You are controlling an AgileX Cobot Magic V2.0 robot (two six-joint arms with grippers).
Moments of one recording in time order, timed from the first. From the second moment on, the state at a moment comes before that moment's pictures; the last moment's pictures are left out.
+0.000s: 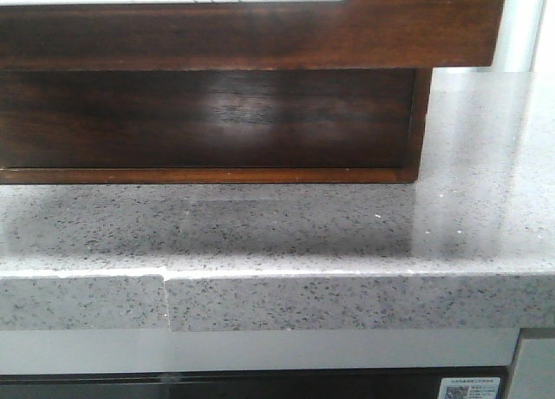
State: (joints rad) left arm -0.09 0.00 -0.01 0.01 0.04 -0.15; right arm 0.25 0.46 -0.72 0.10 0.80 -0.13
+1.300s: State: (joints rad) left arm -0.09 0.00 -0.01 0.01 0.03 -0.15; right arm 0.00 -0.01 0.01 0.11 -0.01 -0.13
